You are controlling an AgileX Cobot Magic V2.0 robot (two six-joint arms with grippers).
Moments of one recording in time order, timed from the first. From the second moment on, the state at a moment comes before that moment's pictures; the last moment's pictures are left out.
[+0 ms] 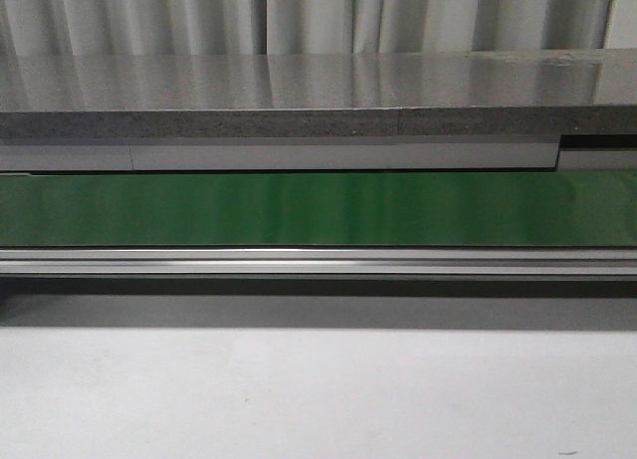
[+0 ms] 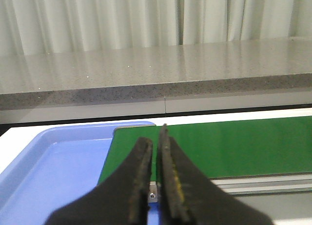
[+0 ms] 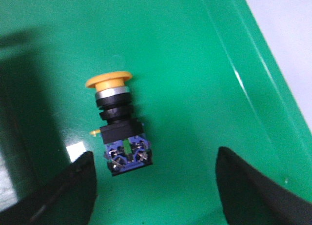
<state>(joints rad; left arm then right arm) -0.07 -0.01 0.00 0.08 0.05 0.04 -0.45 1.60 -0.98 -0.23 0.44 0.17</state>
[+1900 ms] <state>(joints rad) -0.07 -0.01 0.00 0.08 0.05 0.04 -0.48 1.88 -1.09 -0.04 0.39 -0.05</state>
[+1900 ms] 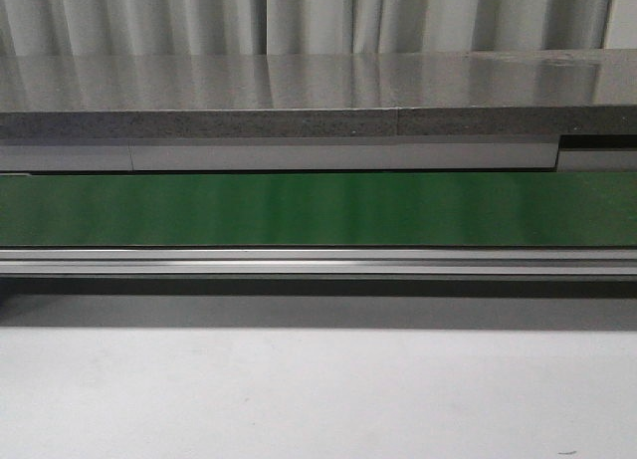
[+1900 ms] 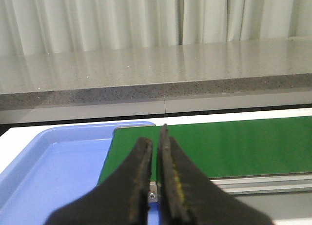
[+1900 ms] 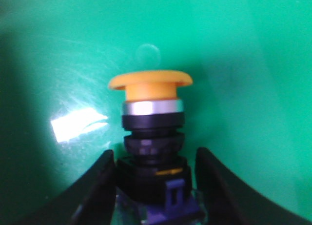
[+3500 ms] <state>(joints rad) -0.07 -0.01 0.00 0.08 0.05 0.04 -0.24 1.60 -1.08 0.30 0.72 -0.32</state>
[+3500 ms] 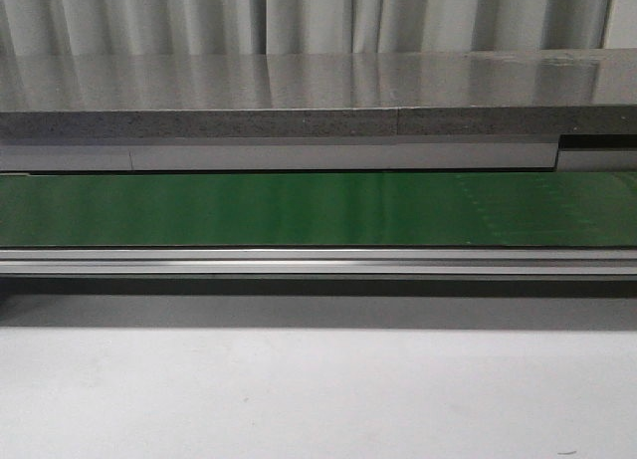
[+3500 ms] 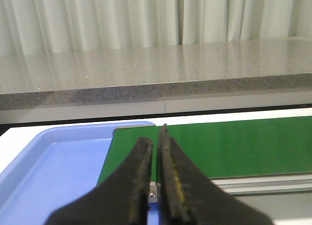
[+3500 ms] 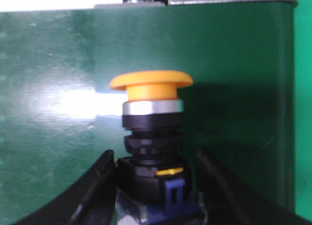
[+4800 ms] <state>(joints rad) -0.07 -0.01 0.00 0.09 0.05 0.04 -0.24 1.40 -1.08 0.30 0.64 -0.32</state>
